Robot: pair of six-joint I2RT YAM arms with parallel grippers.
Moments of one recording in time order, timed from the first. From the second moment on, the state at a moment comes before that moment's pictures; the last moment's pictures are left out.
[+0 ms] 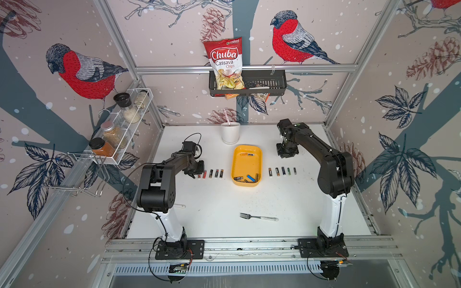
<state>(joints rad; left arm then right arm) -0.05 1.80 1.08 -0.52 0.13 -0.11 0.35 2.05 1.79 -1.15 0.07 0.21</state>
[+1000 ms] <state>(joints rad) -0.05 1.69 1.09 -0.54 0.11 -0.12 0.50 2.17 2.12 -1.25 0.11 0.22</state>
